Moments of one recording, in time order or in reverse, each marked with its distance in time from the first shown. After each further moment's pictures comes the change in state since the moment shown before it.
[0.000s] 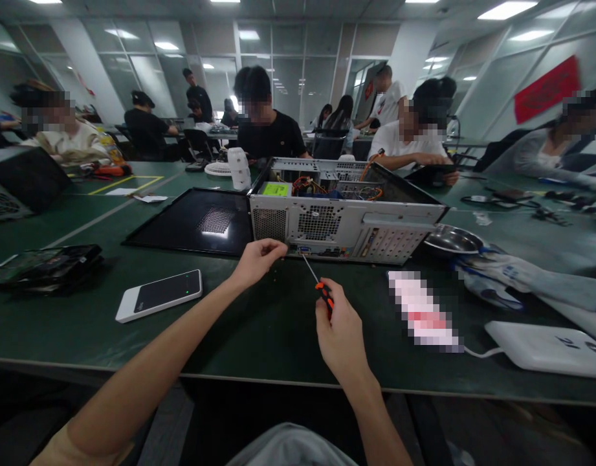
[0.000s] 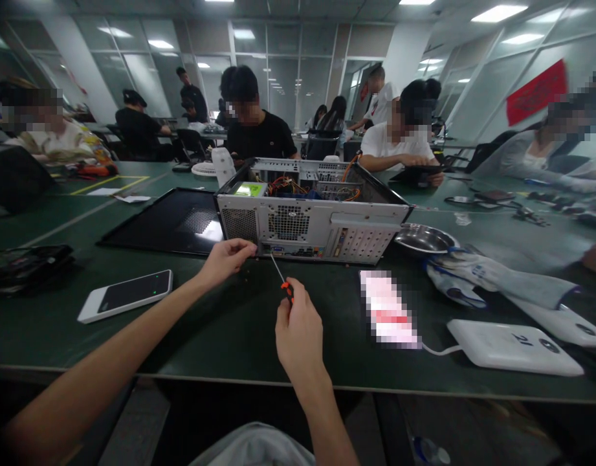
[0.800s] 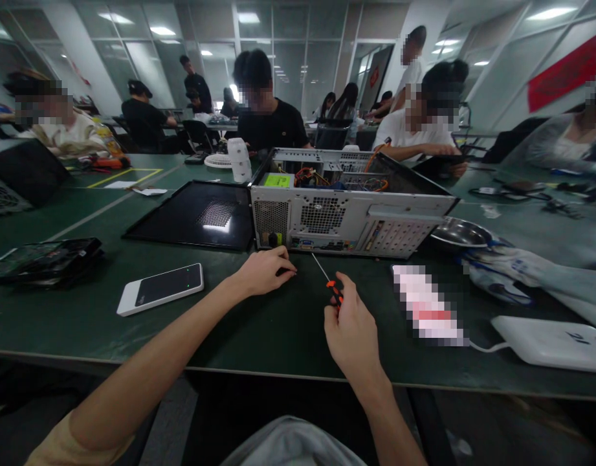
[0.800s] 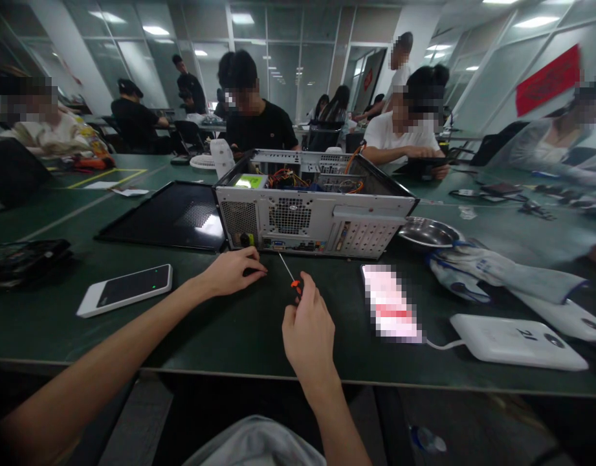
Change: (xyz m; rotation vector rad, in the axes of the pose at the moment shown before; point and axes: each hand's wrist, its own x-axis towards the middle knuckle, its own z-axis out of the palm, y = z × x) left_hand -0.015 0.007 0.000 0.967 -0.384 0.358; right_hand -0.001 0.008 -0.008 -0.234 -0.002 0.059
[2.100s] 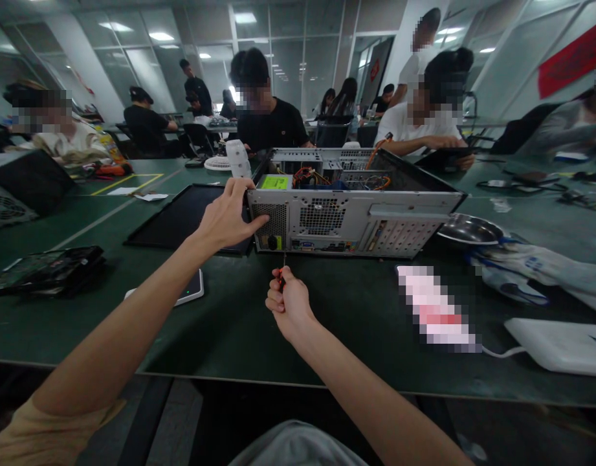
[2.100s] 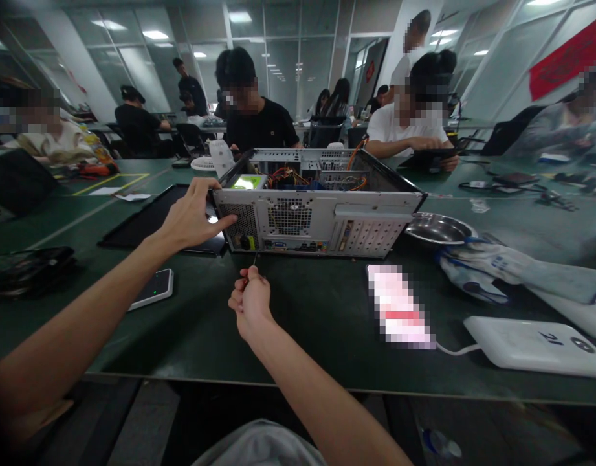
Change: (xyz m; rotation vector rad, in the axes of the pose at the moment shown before) left_hand 0.016 -0.048 -0.085 0.130 0.475 -0.324; right_hand 0.039 -0.096 0.049 1.649 -0.394 0.776
